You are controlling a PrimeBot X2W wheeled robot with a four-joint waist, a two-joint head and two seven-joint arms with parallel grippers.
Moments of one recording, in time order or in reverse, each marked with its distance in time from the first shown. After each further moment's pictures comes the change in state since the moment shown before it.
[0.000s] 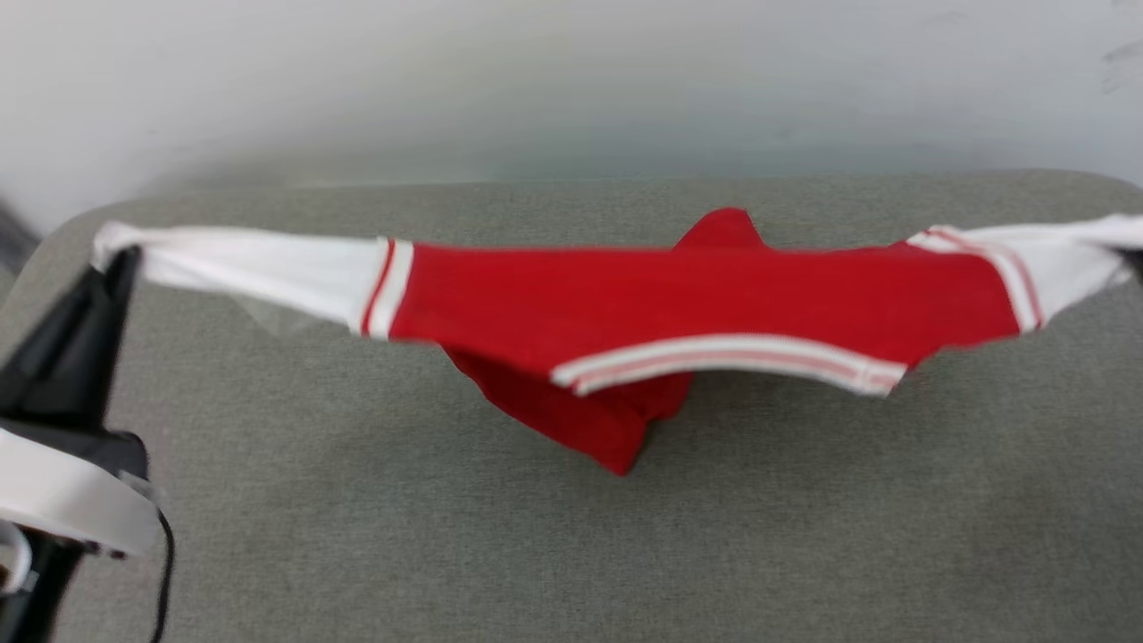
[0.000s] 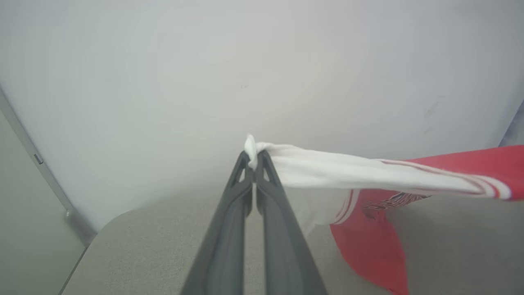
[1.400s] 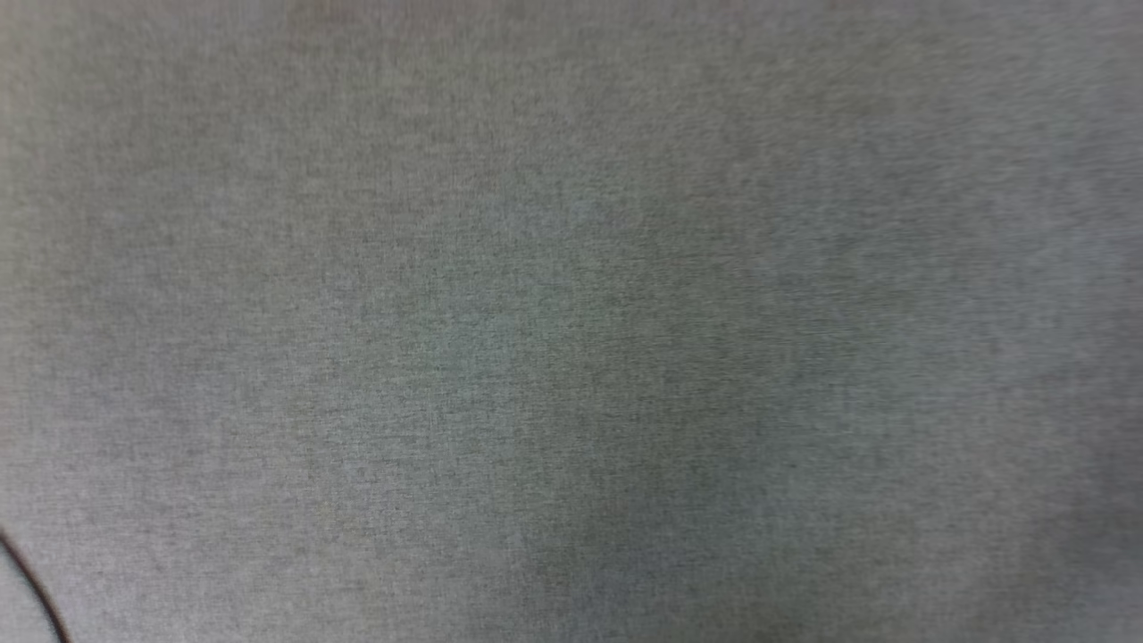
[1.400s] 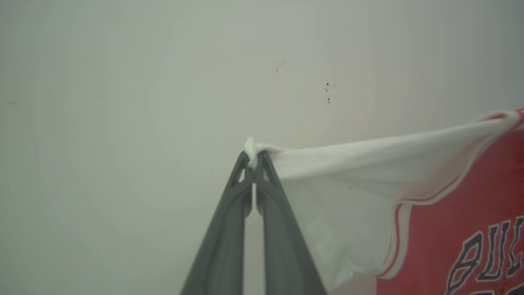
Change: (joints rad) left arm -1.472 0.157 -0.188 0.689 0.030 -0.064 -0.146; right arm -1.211 -0.066 0.223 0.431 -0.373 0.000 -0.446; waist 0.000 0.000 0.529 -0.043
